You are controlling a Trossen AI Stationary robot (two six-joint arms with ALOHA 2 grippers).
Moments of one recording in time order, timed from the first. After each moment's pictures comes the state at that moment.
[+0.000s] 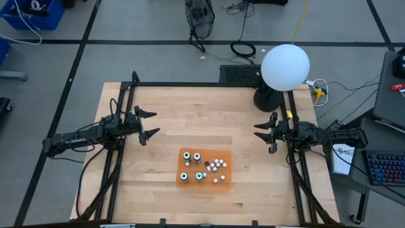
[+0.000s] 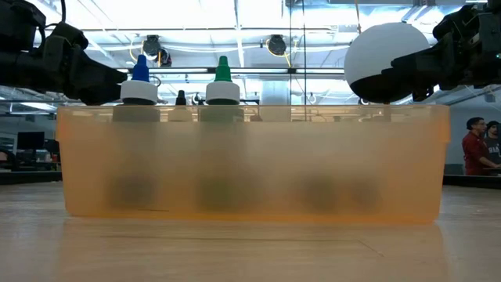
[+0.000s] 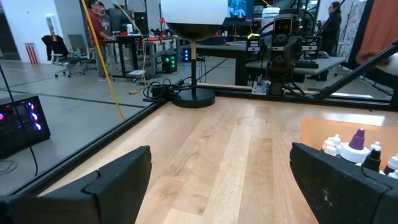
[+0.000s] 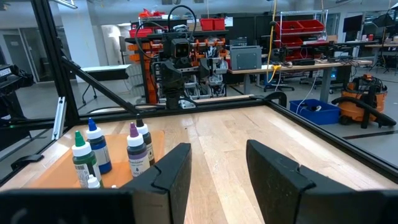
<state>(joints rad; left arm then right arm) 0.21 0.07 0.01 0.03 -0.05 0.00 0.04 0.04 0.02 0.07 0.18 0.07</state>
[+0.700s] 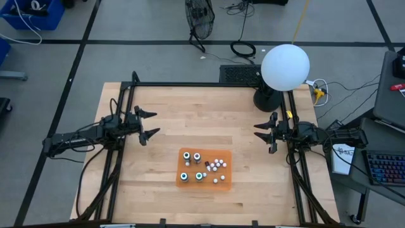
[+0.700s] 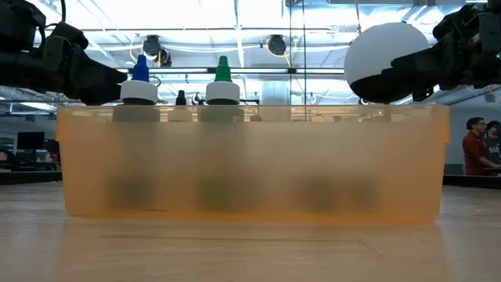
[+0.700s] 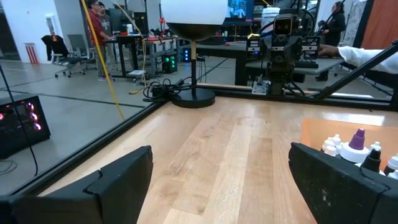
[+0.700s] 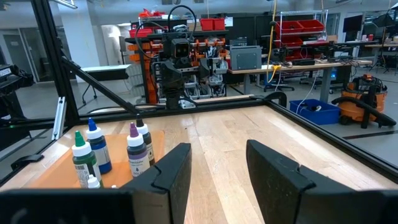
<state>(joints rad) 0.21 0.07 0.01 0.03 -0.05 0.00 0.04 0.04 0.02 0.07 0.18 0.07</state>
